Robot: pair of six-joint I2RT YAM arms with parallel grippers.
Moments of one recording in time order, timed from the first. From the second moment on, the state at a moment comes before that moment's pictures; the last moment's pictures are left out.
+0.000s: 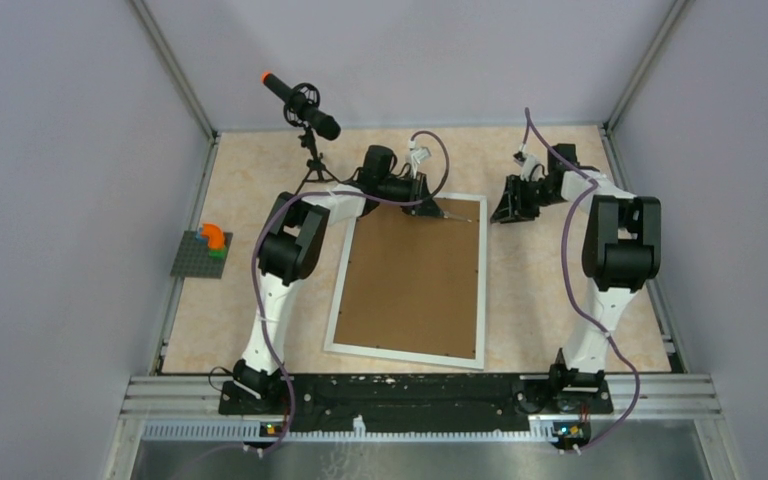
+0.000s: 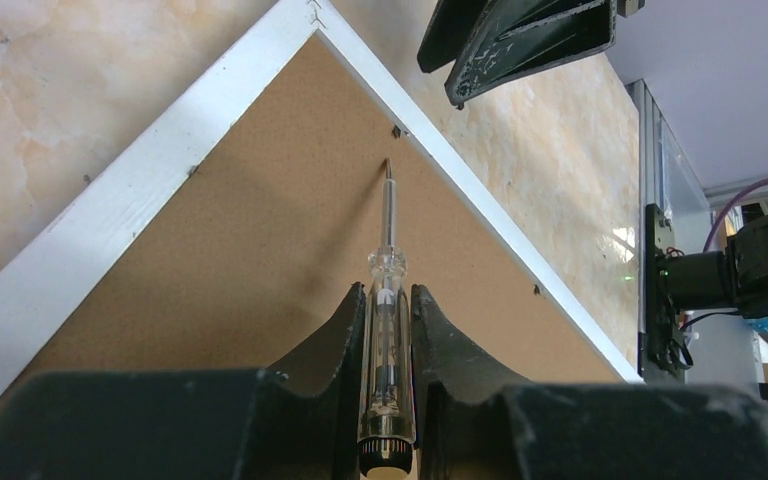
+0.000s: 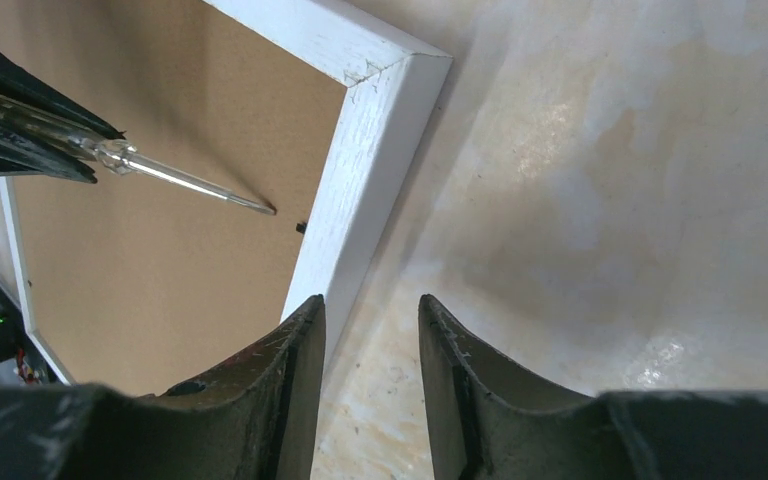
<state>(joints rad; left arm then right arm) -0.47 2.32 1.64 0.16 0.96 -0.33 -0.04 2.01 1.40 -0.56 -0.68 -0.08</state>
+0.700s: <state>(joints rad) -0.47 2.38 1.69 0.18 1.00 -0.30 -0.02 2.03 1.35 -0.47 -0.73 -0.01</state>
